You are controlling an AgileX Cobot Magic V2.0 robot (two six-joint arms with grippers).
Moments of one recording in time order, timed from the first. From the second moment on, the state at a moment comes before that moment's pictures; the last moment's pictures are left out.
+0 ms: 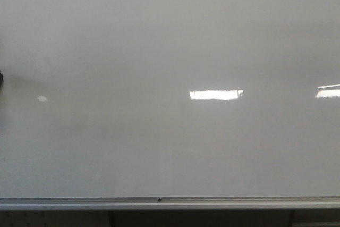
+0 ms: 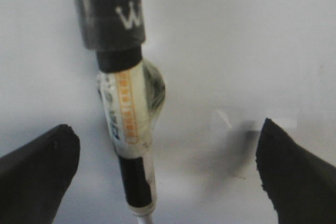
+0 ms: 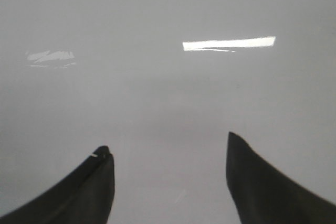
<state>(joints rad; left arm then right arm) 0.03 1.61 -0.69 0.06 -0.22 -0.02 0.01 0.38 -0.53 0.19 0.43 -0.03</state>
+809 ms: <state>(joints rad) 0.03 1.64 -0.69 0.03 -0.24 -0.02 0.01 0.38 -0.53 0.19 0.43 -0.03</state>
